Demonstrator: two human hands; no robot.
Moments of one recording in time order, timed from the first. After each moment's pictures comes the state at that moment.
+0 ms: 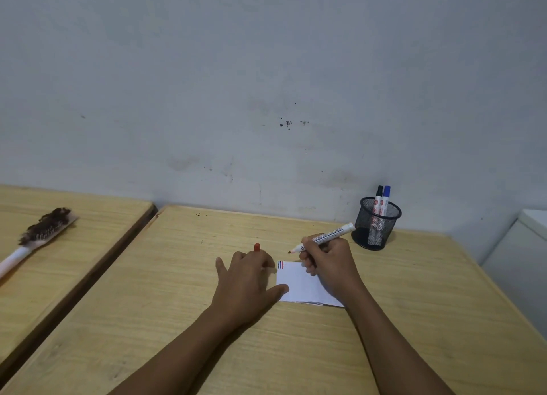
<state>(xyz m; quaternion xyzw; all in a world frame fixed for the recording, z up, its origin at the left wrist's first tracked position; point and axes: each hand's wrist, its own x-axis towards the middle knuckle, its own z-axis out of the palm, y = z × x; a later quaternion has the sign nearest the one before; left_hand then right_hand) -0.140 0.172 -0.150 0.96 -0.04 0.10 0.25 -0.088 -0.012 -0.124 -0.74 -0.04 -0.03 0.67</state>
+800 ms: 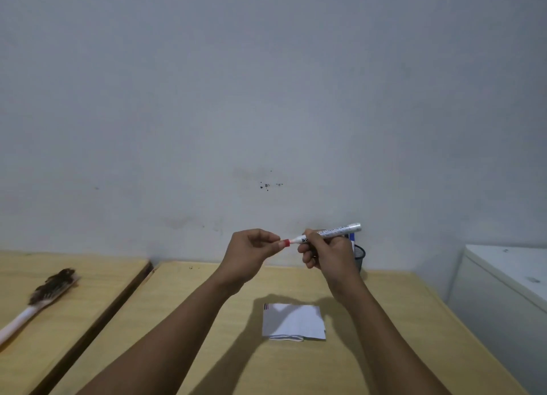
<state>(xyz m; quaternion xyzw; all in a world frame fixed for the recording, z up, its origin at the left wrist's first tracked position) -0.136 0.149 -0.002 0.73 -0.09 0.11 0.66 -0.130 -0.028 -0.006 -0.65 -0.09 -0.11 0.74</state>
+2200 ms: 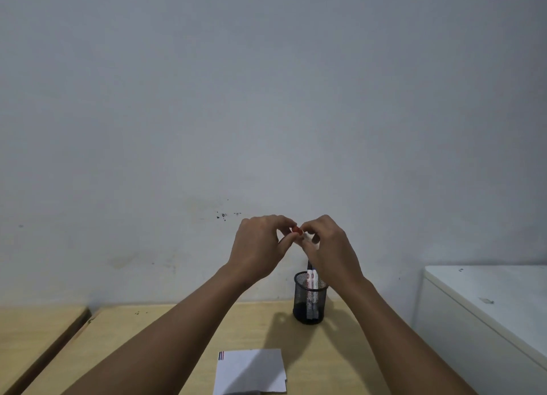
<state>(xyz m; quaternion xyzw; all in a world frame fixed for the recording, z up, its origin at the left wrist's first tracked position) -0.086 0.052 0.071 0.85 -0.24 0.38 0.27 -0.081 -0.115 0.046 -0.86 -0.14 -0.37 0.31</state>
